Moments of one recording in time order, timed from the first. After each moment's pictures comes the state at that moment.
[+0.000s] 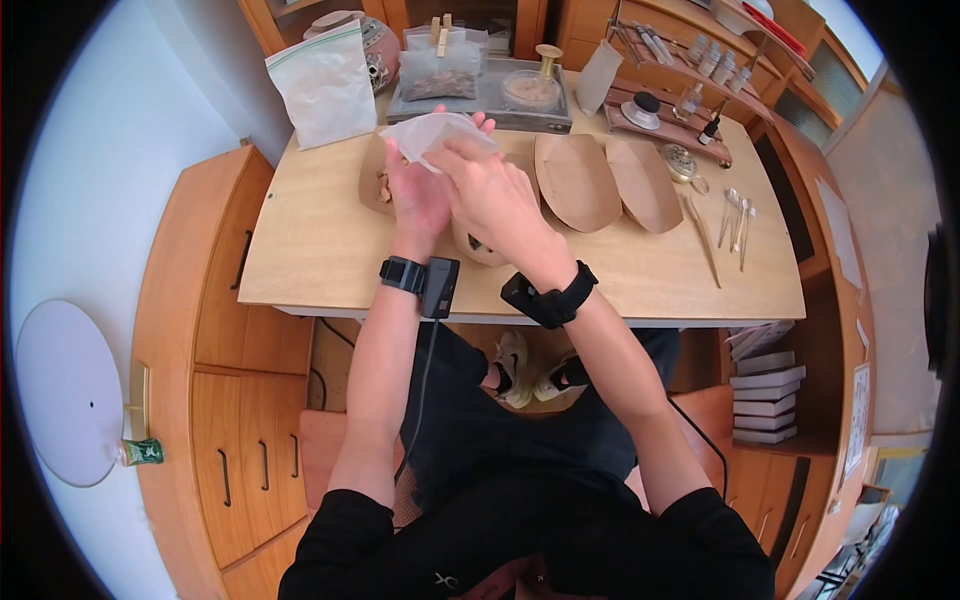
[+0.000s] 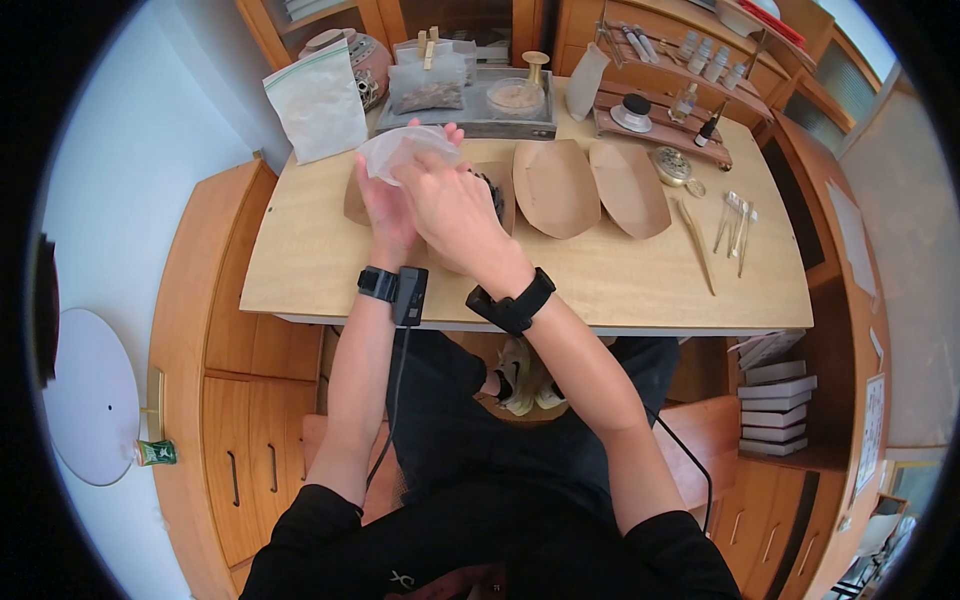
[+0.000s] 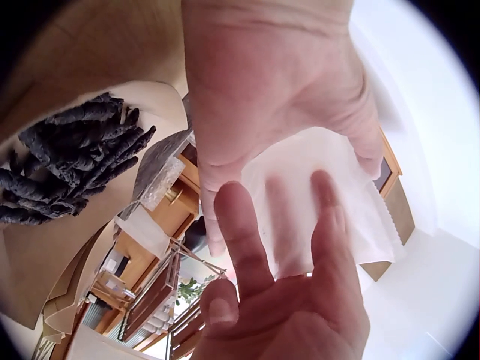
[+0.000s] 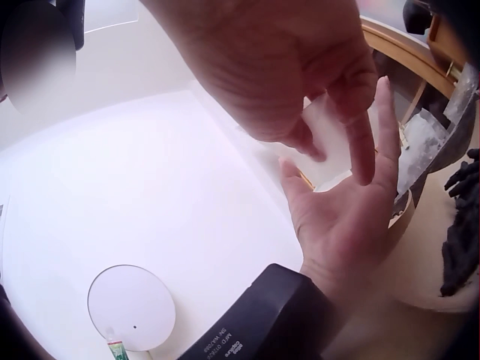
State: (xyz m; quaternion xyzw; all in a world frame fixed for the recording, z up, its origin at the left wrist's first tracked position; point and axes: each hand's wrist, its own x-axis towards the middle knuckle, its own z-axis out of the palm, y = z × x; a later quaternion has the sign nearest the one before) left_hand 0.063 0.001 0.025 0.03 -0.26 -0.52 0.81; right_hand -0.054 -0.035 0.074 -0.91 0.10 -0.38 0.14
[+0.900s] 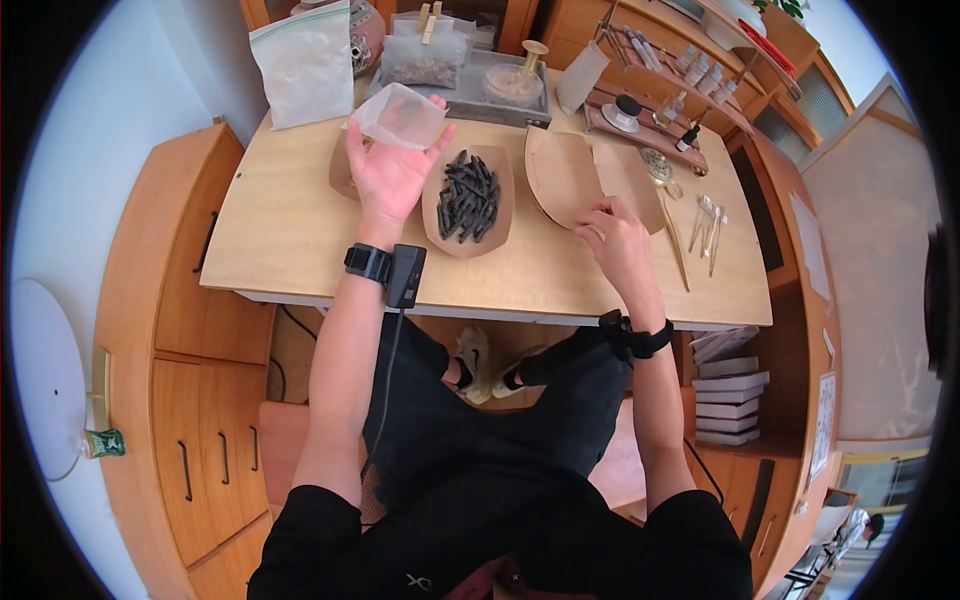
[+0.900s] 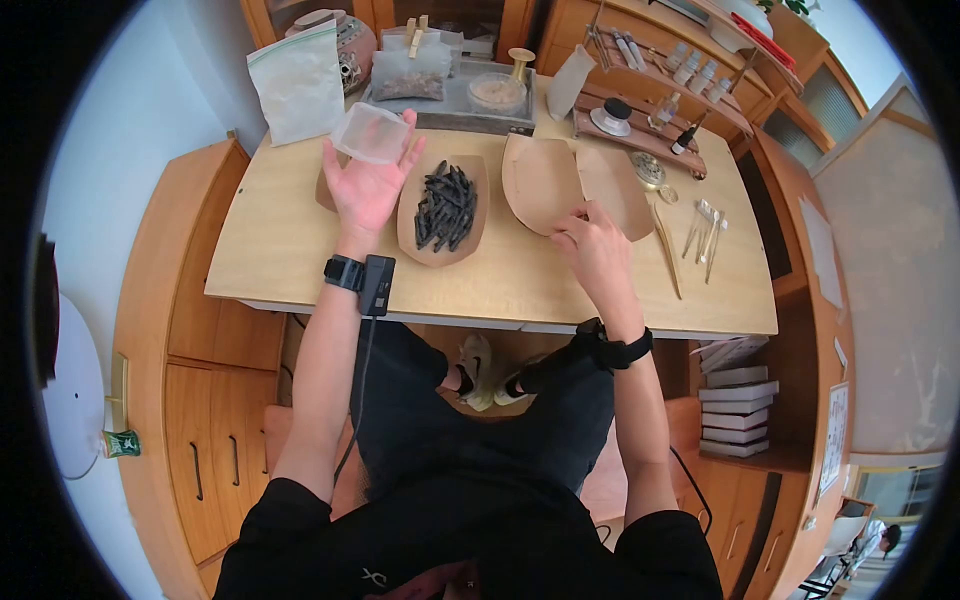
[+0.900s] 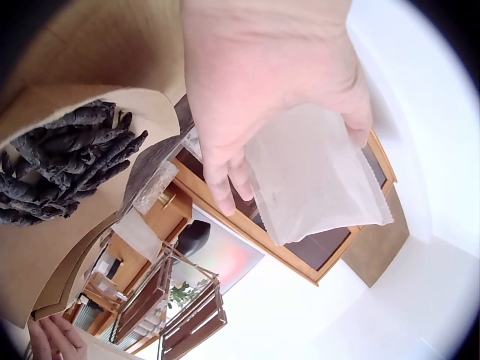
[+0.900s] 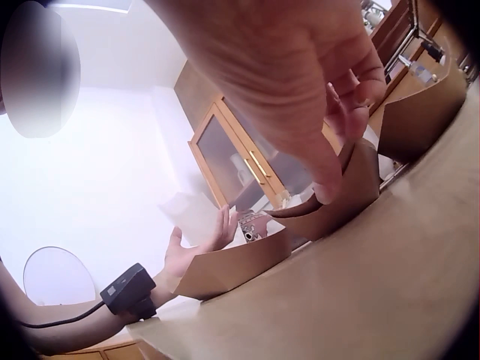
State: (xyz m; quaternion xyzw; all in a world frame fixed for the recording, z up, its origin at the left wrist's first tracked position) left_hand 0.083 -0.001 0.014 -0.01 -0.22 -0.47 0.85; right_hand -0.218 -0.114 0.031 -0.91 0.30 -0.26 0.07
